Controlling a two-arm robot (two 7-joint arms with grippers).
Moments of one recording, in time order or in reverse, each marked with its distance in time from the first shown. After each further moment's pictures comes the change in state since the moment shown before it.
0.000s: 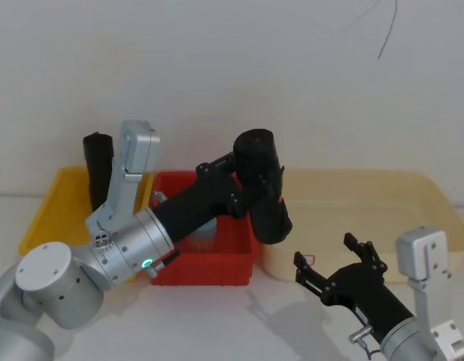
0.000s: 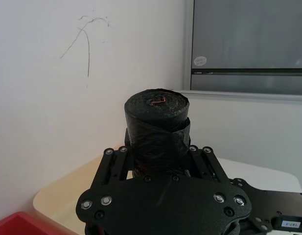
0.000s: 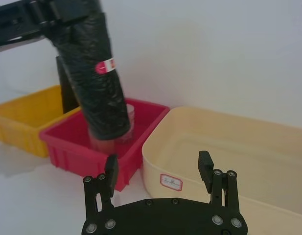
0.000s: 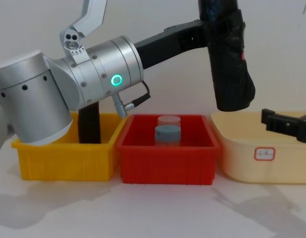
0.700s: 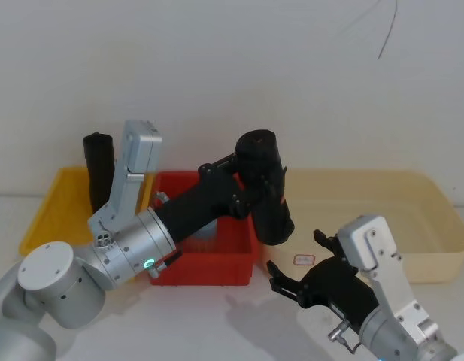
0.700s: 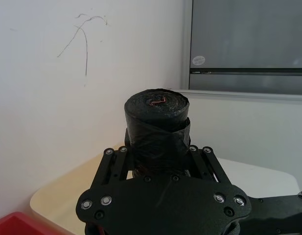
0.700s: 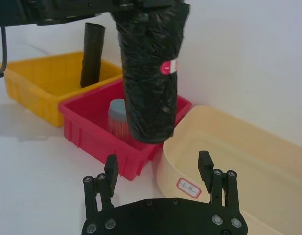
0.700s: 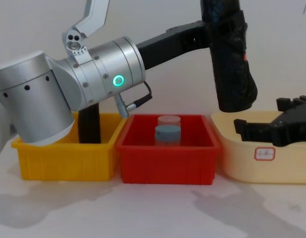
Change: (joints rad) left arm -0.004 -0.003 0.004 0.008 -0.003 0.002 -0.005; right arm 0.088 0.054 -0.091 -0.033 -0.135 0.162 0.050
